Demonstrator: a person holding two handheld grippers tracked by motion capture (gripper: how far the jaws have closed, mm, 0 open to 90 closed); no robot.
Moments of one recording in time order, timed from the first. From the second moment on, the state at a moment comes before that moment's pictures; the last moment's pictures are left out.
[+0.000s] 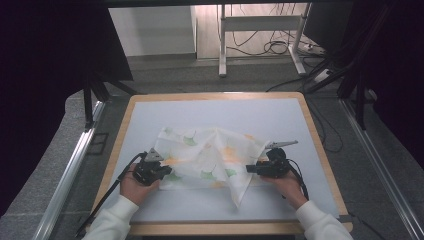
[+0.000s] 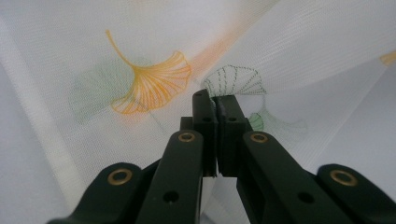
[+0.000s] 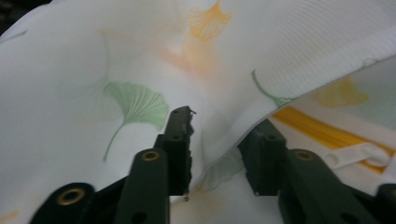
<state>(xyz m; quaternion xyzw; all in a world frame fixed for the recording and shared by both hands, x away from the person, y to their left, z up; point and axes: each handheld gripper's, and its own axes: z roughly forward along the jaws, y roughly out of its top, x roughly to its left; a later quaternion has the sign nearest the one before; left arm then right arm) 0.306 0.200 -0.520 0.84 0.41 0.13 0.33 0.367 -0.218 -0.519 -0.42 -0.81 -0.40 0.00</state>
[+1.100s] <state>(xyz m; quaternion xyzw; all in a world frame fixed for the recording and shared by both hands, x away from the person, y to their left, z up) 0.293 0.199 -0.489 0.82 0.38 0.15 0.39 0.342 -0.229 -0.458 -0.33 -0.82 -0.47 -0.01</state>
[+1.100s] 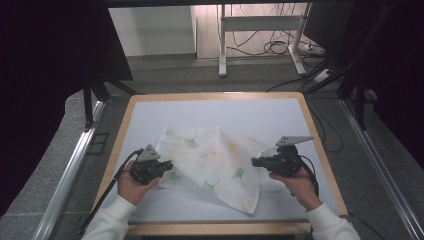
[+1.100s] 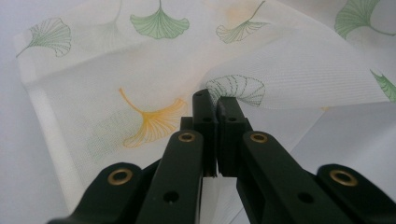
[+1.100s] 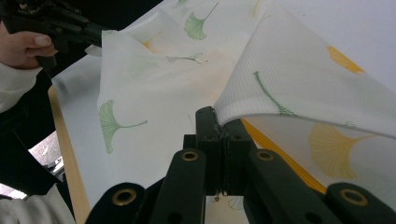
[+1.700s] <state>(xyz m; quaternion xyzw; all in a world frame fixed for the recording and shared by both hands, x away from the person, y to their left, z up) 0.320 0.196 -0.472 0.81 0.38 0.16 0.41 0.369 -0.234 -0.455 -0.36 -0.80 -0.48 -0.02</state>
